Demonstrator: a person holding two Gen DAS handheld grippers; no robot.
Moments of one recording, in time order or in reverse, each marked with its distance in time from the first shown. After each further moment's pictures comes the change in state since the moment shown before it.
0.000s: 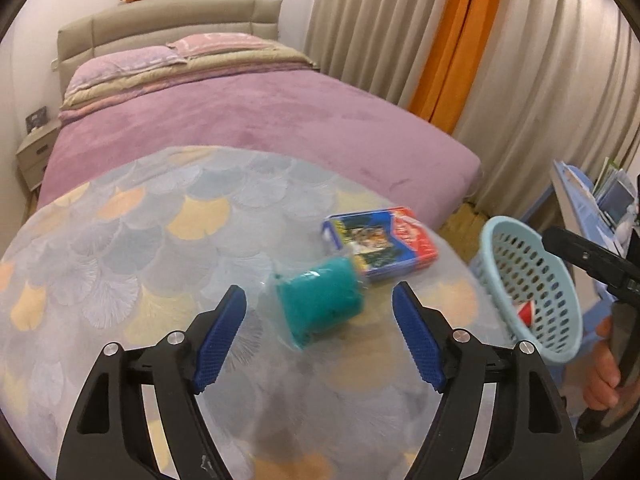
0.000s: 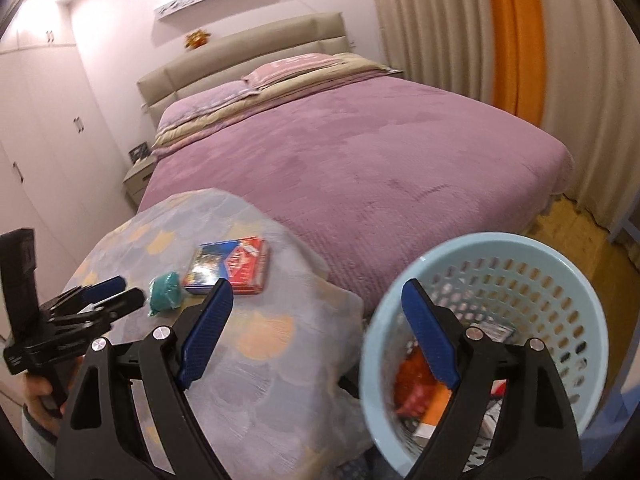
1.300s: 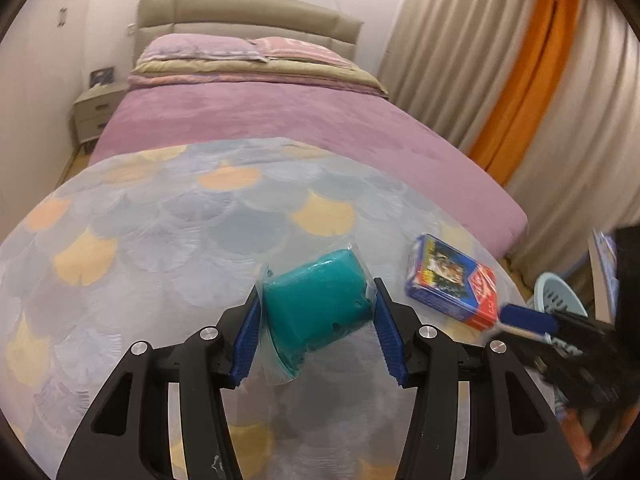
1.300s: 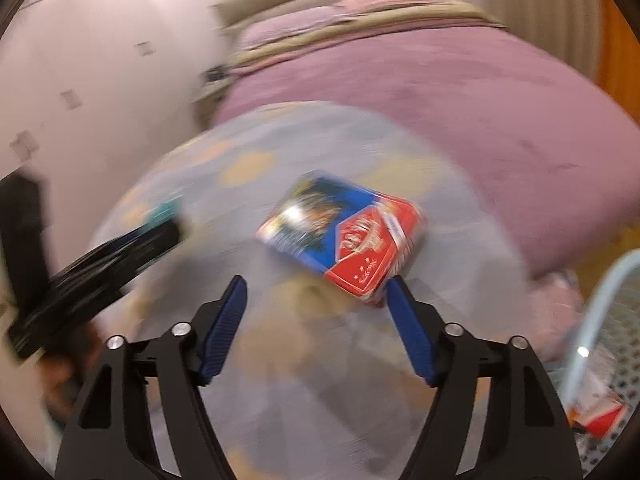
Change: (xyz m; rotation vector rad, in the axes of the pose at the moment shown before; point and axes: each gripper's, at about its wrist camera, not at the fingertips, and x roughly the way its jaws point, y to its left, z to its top) left arm -0.019 0.074 -0.020 -0.235 -0.097 0.141; right arm 0.081 0.098 -0.011 -0.201 0.221 0.311
